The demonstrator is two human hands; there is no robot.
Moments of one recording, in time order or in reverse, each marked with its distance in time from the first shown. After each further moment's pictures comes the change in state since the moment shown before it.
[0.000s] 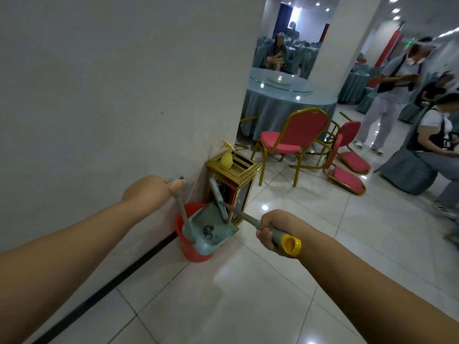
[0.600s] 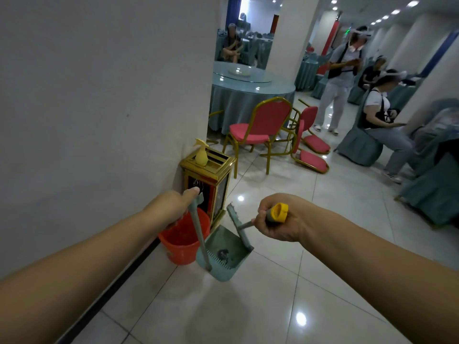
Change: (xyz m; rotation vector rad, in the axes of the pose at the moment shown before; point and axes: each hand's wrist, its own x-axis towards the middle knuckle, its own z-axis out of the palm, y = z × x) left_hand -0.004 0.031 0.038 -0.379 -0.365 0.029; right_hand -0.040 0.007 0.020 0.370 0.106 -0.127
